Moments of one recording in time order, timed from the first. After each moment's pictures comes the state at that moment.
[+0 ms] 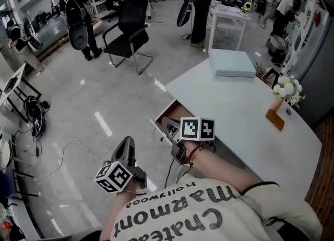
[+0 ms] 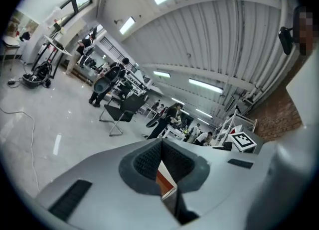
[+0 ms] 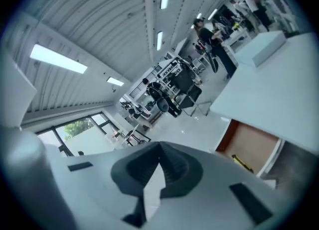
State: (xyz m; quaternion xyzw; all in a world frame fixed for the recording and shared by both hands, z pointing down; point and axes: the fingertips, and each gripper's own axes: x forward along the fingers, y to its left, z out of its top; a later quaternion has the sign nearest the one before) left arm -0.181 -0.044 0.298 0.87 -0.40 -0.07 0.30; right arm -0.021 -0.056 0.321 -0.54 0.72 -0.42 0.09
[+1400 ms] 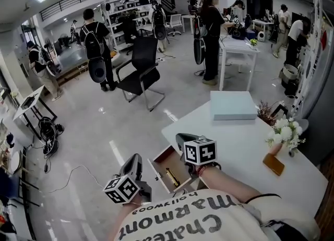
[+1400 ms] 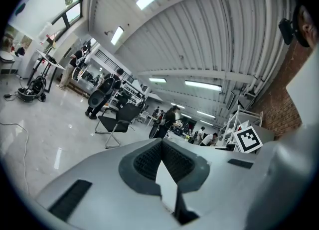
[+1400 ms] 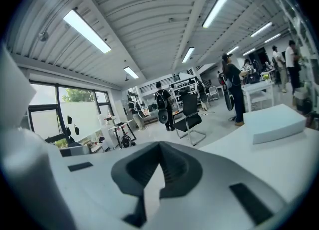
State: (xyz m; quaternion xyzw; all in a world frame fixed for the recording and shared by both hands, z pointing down) left arm -0.043 -0.067 0.246 0.87 -0.42 -0.08 0.24; right arm 0.142 -0.087 0.260 -0.59 0.77 -0.23 -0.02
